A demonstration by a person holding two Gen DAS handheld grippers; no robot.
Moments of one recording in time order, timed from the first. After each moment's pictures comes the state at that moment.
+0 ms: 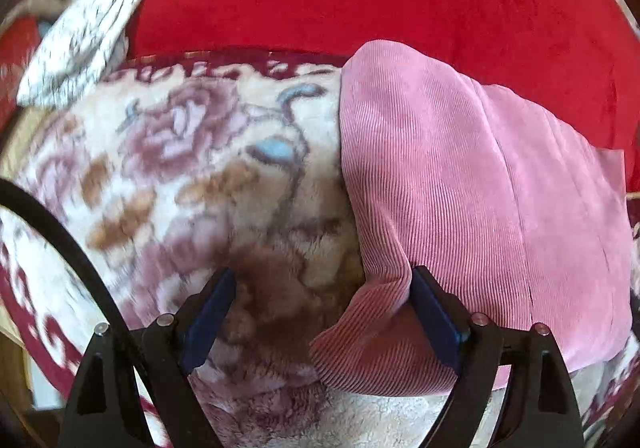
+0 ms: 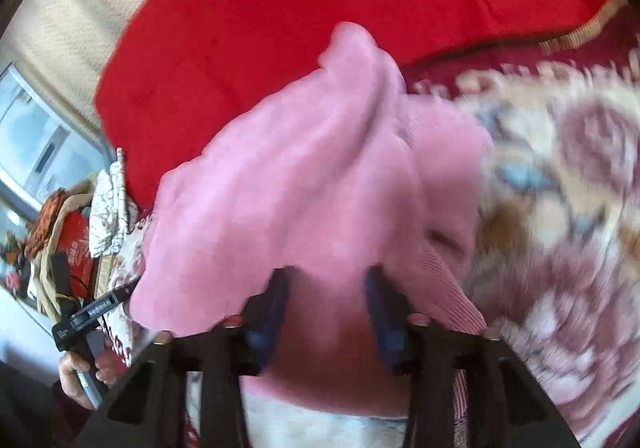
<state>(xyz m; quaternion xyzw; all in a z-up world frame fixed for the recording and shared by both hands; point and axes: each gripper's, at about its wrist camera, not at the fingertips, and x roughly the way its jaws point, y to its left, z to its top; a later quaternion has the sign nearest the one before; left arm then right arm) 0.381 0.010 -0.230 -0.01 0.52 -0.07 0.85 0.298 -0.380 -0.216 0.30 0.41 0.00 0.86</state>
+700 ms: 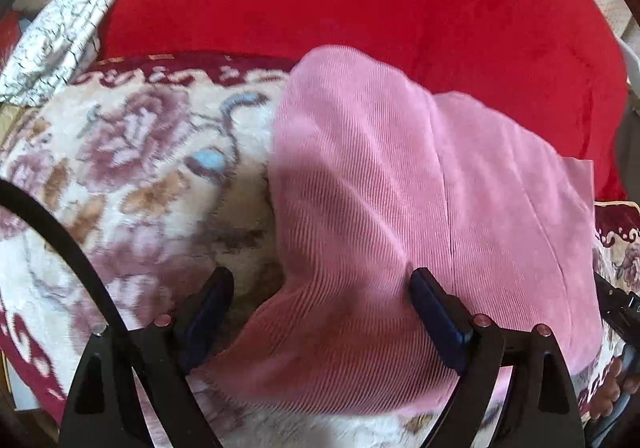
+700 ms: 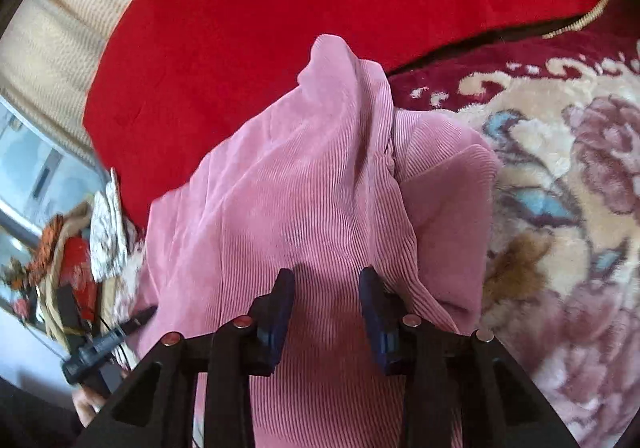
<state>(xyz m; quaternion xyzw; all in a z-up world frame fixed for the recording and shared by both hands) 0.383 -0.028 -0.204 -0.03 0.51 -0.11 0.85 0.328 -0.390 -0.210 0.31 0.43 0.00 0.85</state>
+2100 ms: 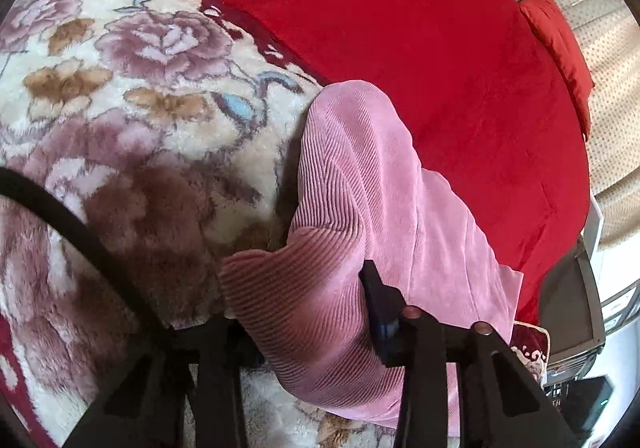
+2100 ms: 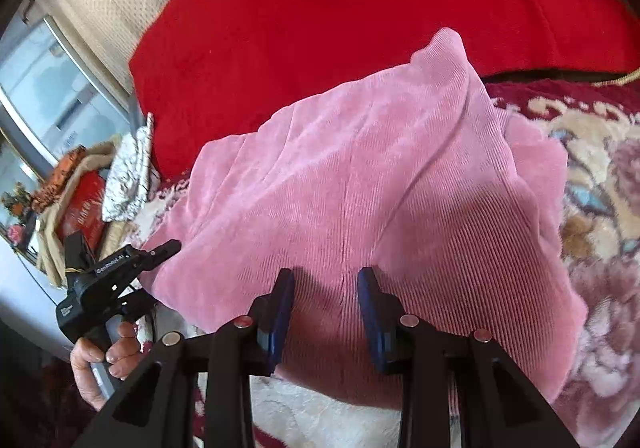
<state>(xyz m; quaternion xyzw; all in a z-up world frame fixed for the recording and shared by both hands) 0.370 0.011 -0.229 -0.32 0.46 -0.12 0.82 0.318 -0.300 -0.187 0.22 0.42 0.06 0.88</state>
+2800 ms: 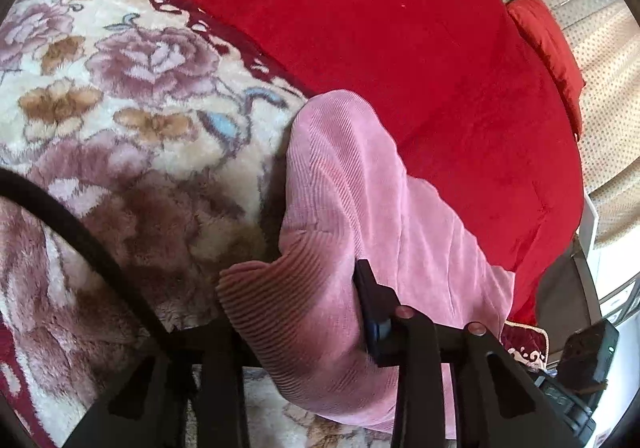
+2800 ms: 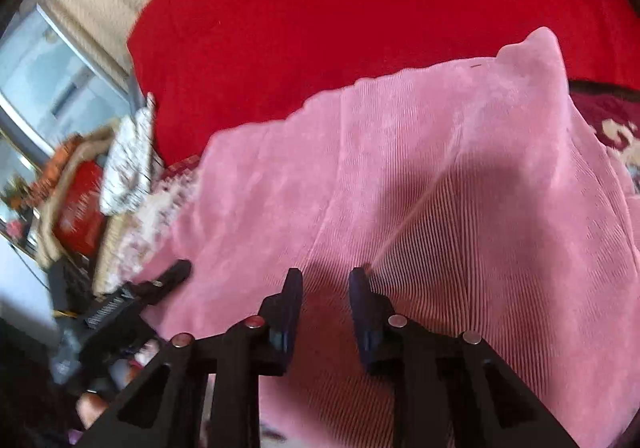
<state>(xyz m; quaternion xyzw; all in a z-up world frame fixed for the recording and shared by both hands) 0.375 0.008 -0.224 -0.31 0.44 -0.12 0.83 0.388 -0.264 -0.192 0.24 0.45 0.09 0.86</state>
